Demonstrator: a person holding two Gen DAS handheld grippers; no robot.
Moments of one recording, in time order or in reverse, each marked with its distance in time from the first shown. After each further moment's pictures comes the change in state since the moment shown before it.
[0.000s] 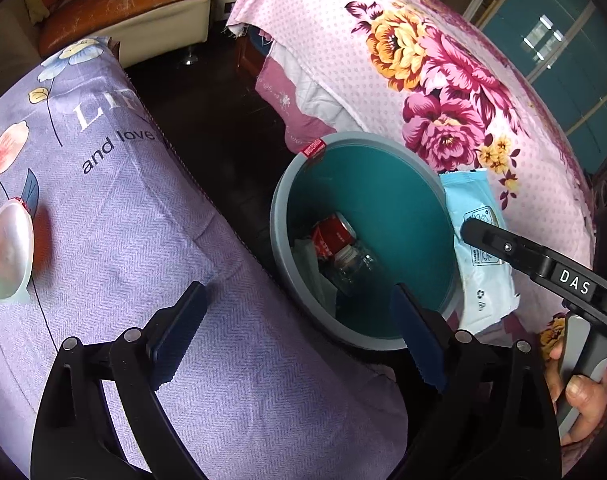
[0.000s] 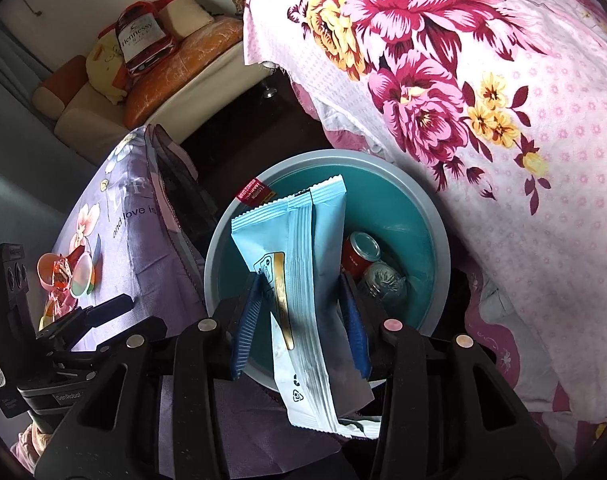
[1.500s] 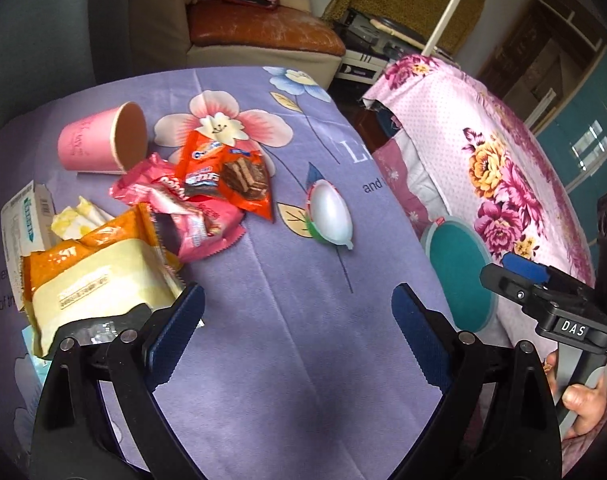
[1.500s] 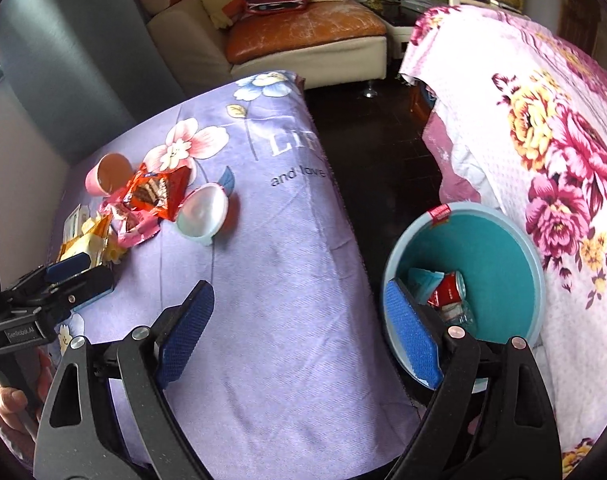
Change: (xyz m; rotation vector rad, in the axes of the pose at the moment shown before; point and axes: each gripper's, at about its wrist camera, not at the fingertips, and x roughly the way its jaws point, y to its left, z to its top) left arm -0.165 0.182 -0.083 -0.321 -0.218 0.112; right arm -0.005 0.222 -0.035 -0.443 0.052 0.006
